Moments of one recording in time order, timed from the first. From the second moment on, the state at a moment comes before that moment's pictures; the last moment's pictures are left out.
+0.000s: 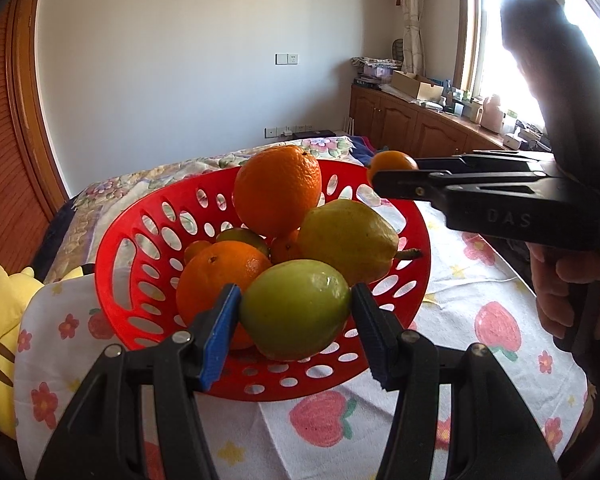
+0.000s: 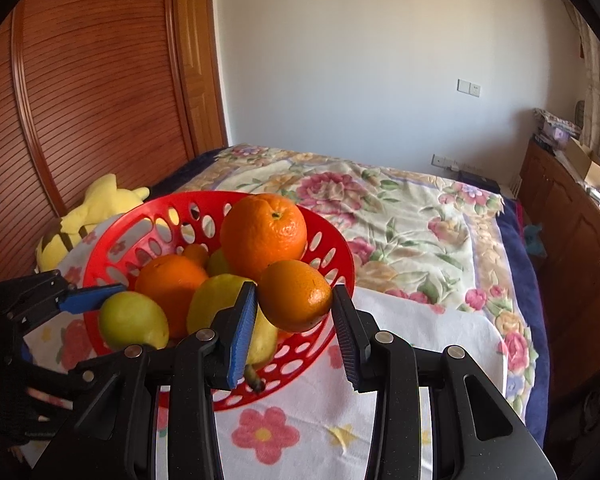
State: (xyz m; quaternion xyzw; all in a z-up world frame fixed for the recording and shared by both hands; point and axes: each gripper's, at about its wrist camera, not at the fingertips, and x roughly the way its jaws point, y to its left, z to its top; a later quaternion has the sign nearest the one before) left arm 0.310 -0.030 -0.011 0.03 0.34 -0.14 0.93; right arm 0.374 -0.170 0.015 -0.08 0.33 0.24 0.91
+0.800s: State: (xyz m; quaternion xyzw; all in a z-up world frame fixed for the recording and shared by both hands) left arm 0.247 -0.016 0.016 0.03 0.30 -0.09 0.95; right arm 0.332 -0.183 0.018 -0.04 0.32 0.23 0.92
